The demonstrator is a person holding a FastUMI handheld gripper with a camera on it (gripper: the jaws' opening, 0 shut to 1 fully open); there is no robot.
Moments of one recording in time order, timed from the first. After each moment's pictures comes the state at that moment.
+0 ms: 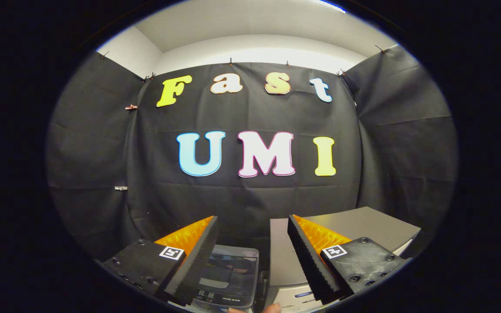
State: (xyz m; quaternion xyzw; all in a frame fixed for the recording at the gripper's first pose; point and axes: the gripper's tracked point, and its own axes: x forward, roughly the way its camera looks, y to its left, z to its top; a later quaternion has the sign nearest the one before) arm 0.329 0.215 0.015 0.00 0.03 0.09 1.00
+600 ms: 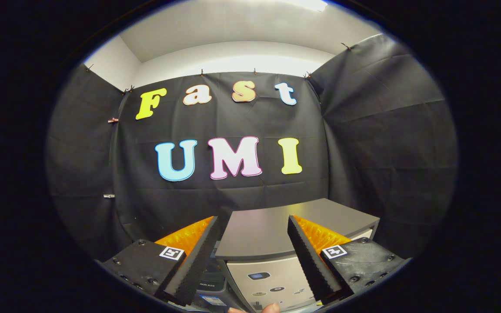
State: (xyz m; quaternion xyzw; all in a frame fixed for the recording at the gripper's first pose) arm 0.248 0.101 0.013 0.03 0.01 0.03 1.00
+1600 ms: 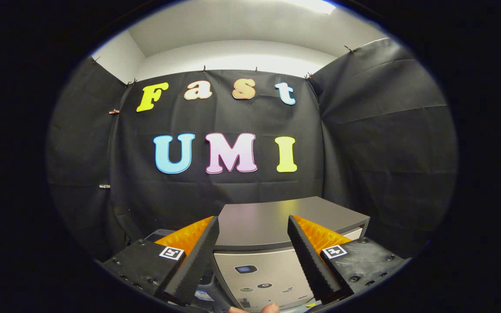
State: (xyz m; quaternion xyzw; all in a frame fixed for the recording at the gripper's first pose) arm 0.044 0.046 -0.046 0.00 0.02 0.03 1.00
